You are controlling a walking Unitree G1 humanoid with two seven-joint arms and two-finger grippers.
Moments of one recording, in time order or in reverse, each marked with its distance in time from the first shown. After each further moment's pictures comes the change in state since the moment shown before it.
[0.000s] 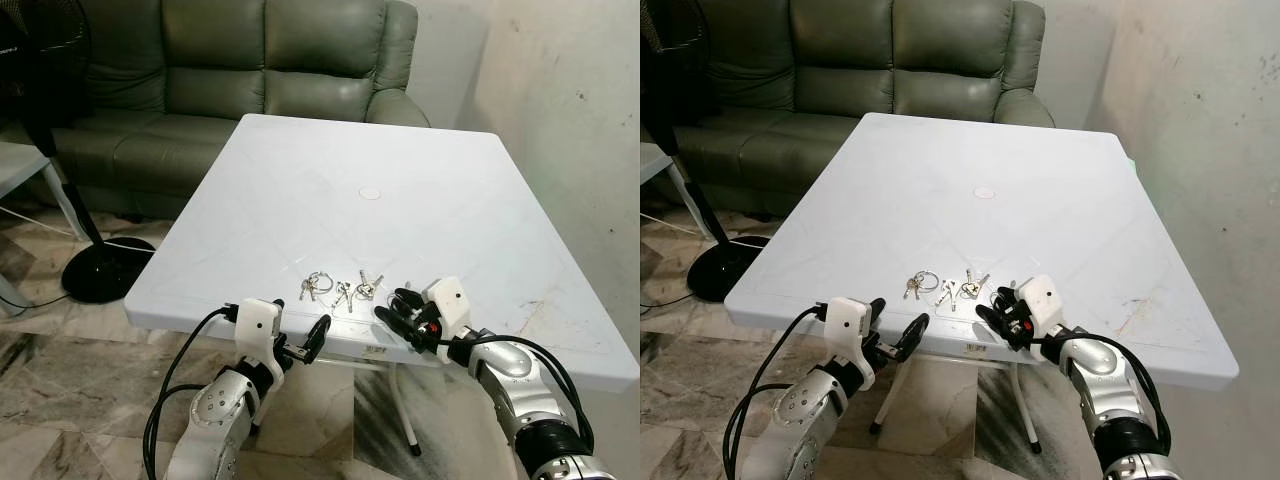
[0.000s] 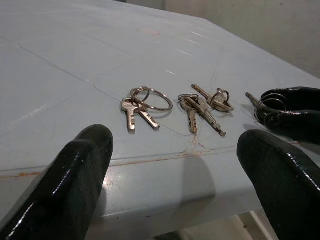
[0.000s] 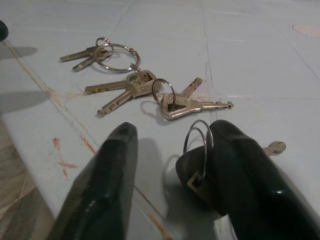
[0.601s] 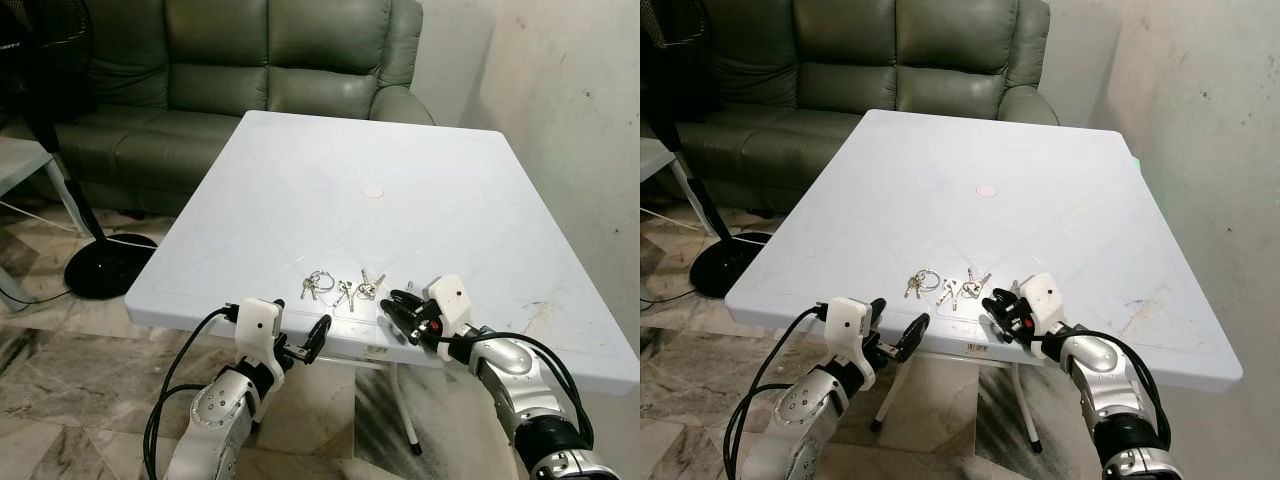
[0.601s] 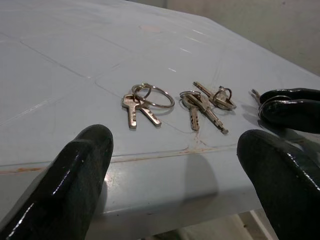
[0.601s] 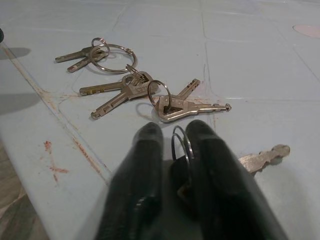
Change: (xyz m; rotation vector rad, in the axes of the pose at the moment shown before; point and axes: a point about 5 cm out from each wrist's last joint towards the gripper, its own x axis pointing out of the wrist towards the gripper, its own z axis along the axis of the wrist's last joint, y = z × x) left arm 0.000 -0.001 0.000 -0.002 0.000 -0.001; right arm 0.001 -0.003 0.002 -0.004 -0.005 -0.005
